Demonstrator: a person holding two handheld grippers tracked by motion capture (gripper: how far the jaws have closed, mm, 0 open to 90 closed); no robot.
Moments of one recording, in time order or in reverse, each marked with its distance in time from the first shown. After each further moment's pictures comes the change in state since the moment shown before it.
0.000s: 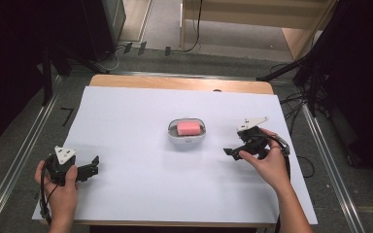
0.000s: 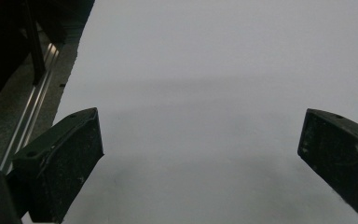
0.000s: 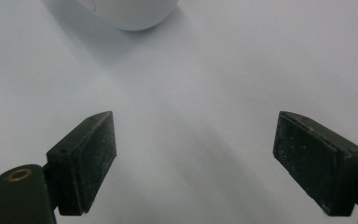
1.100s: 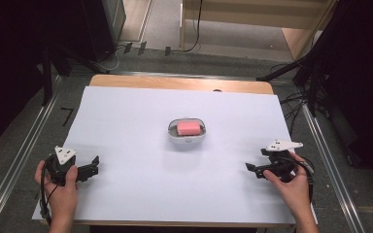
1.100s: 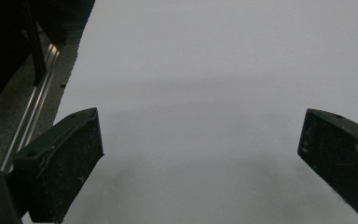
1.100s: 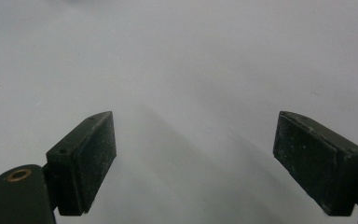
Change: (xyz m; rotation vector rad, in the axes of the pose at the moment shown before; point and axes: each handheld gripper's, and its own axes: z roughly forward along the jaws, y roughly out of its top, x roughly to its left) left arm -0.001 0.000 0.000 -0.002 0.005 0.001; right arm -0.007 -0.091 -0.035 -0.100 -0.064 0.165
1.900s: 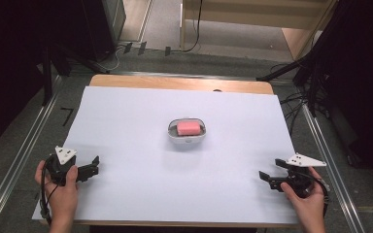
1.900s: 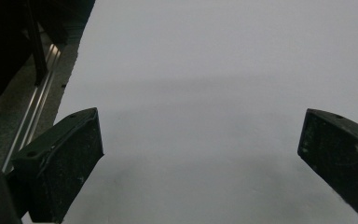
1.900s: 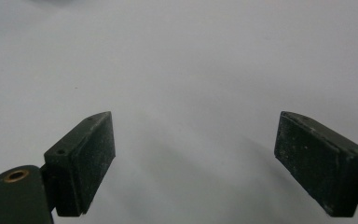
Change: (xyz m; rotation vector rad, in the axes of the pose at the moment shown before) left arm -0.001 0.000 0.000 0.000 0.004 0.005; right arm -0.009 -0.052 -0.030 -0.119 -0.036 0.114
